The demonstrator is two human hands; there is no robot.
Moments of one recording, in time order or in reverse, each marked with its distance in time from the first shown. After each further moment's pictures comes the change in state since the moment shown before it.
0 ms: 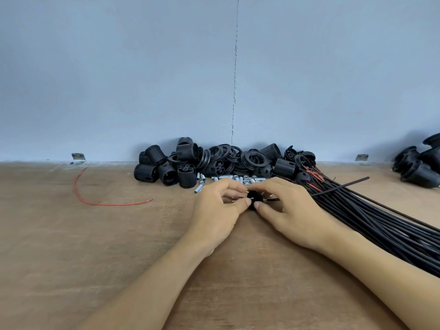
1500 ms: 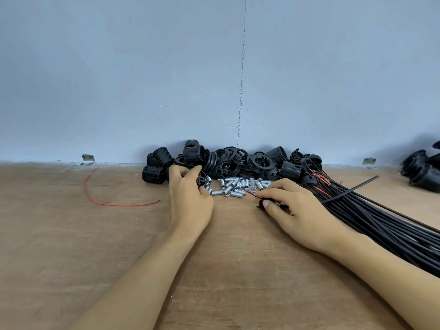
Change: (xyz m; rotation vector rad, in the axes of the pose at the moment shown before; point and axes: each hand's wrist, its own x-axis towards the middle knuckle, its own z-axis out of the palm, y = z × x) left_hand 0.026 -0.018 -0.041 0.572 0.398 0.142; right_hand -0.002 0.006 -0.001 -0.049 -0.036 0.071
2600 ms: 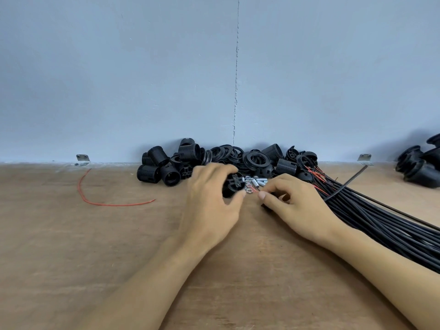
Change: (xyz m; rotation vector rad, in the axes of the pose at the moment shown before) left_hand -0.026 0.029 0.006 -0.127 -0.009 0.383; right_hand 0.003 -0.004 -0.005 0.168 0.105 0.081
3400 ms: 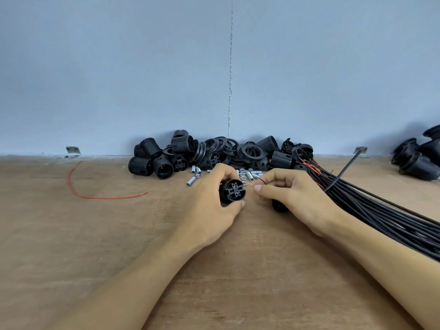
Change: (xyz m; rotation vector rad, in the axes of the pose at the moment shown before) left_hand -0.009 0.007 -0.003 -0.257 -0.295 -0.194; right_hand 0.001 -0.006 -0.007 0.541 -0.135 0.232
